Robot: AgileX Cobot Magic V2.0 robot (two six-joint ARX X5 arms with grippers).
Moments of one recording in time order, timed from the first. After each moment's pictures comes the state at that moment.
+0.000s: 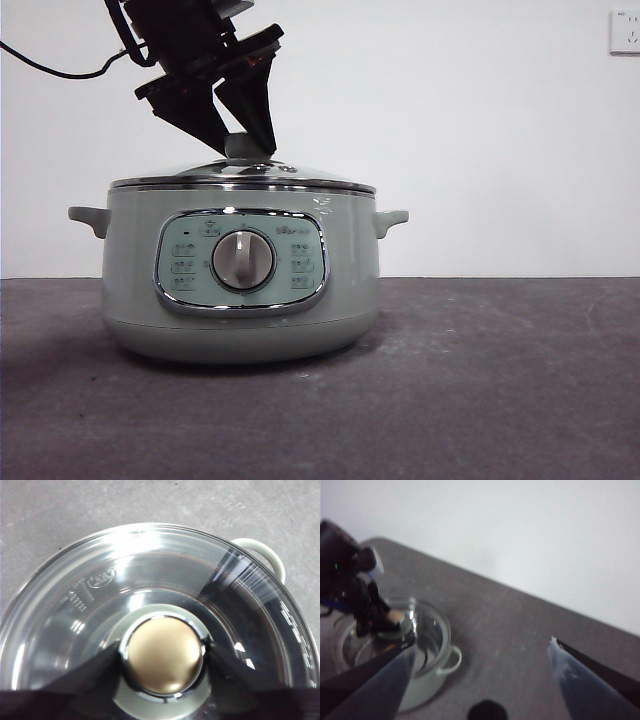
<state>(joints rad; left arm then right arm) -0.47 1.68 1.50 -0.65 0.12 0.07 0.65 0.99 1.67 -1.00 0.24 -0.13</state>
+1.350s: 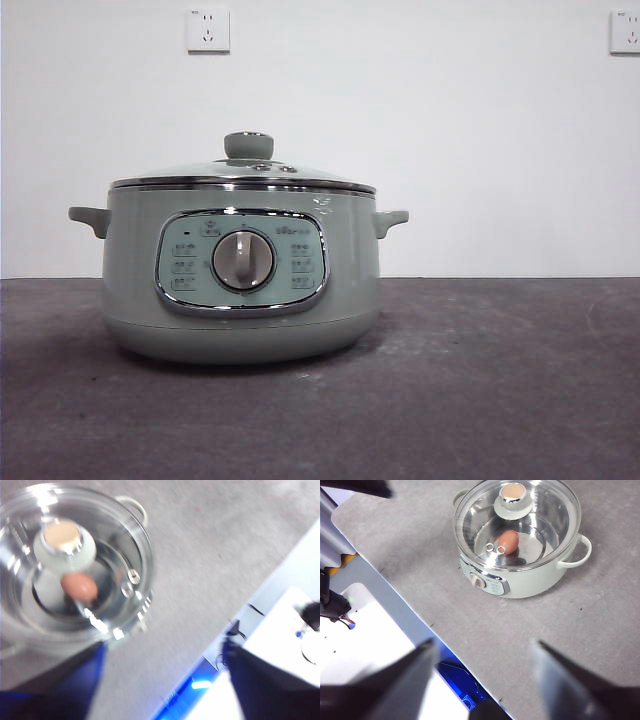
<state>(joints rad) -0.48 1.30 1.71 -1.32 0.34 0.07 0.65 1.08 1.67 -1.35 -0.21 -0.05</state>
